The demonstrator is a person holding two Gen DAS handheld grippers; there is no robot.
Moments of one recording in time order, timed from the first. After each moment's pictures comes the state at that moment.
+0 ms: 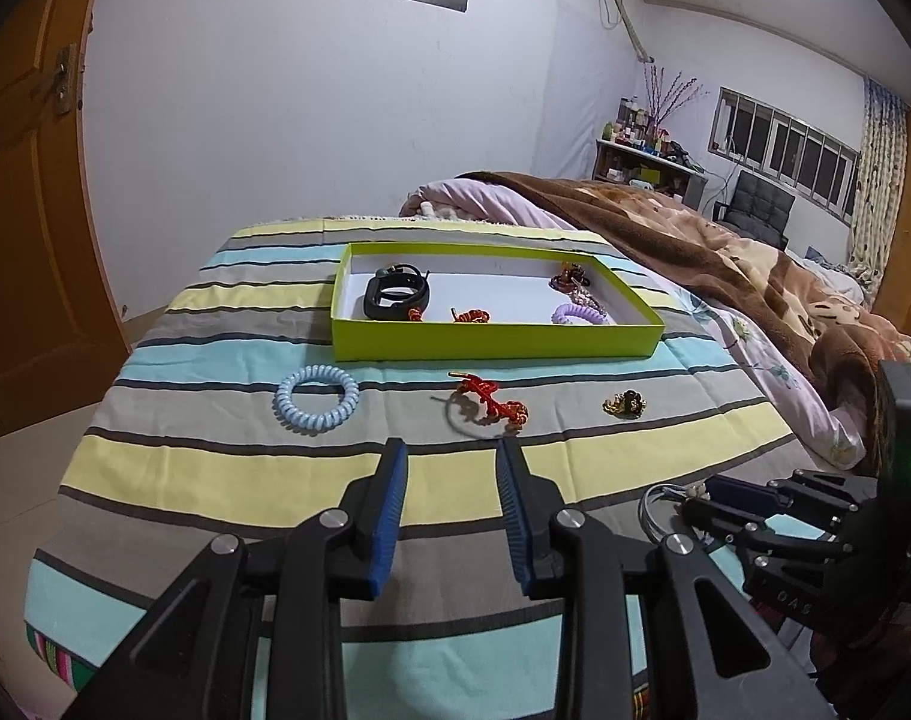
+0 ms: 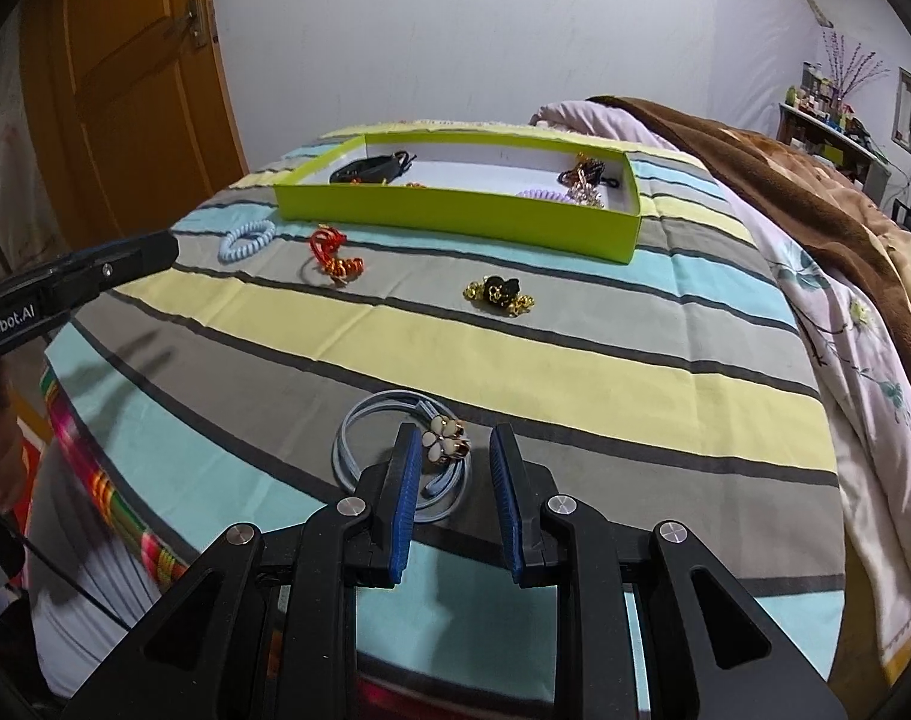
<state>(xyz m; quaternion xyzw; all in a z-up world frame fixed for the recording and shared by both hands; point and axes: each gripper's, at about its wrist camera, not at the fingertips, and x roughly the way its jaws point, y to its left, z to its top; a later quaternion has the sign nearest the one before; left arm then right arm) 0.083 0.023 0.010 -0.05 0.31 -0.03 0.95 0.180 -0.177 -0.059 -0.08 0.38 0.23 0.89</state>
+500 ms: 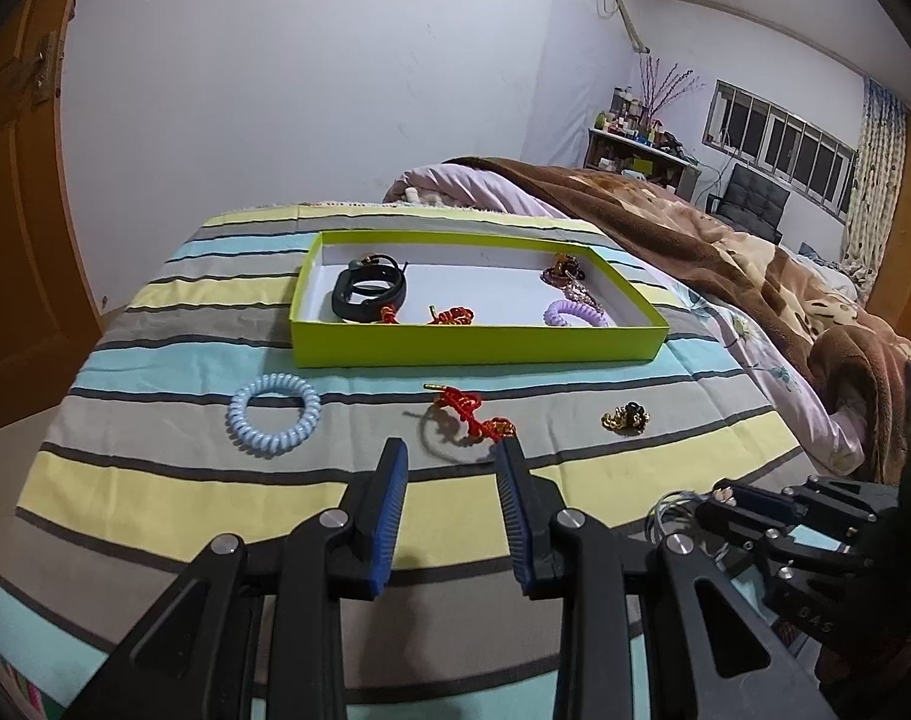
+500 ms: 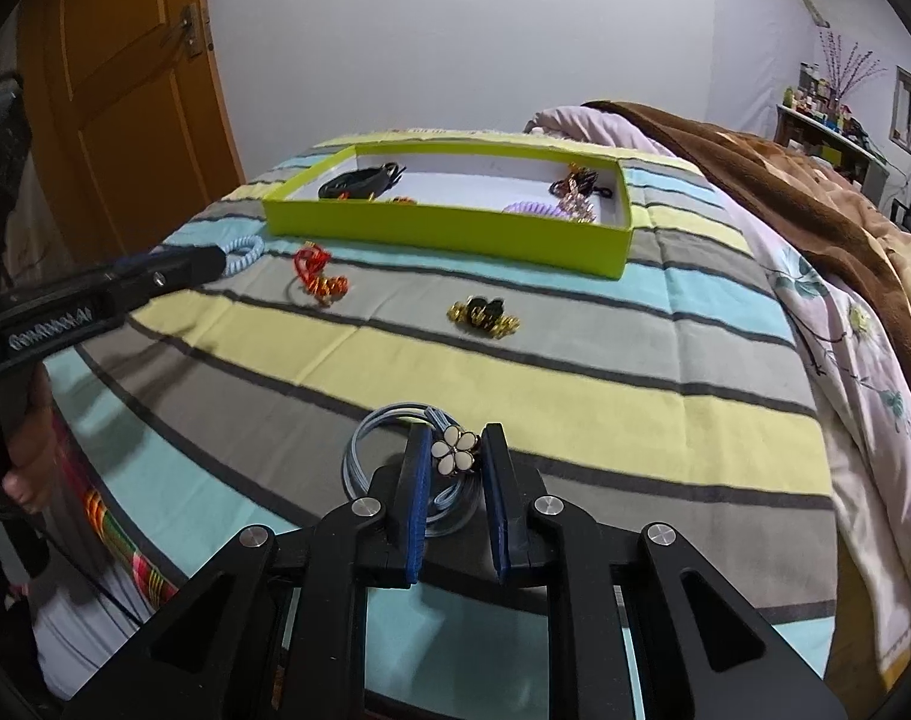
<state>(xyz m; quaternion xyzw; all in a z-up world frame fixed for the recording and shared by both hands) 0.117 0.016 0.000 -0.06 0.33 -0.05 0.94 0.191 -0.183 -0.052 -0.07 0.37 0.23 0.90</state>
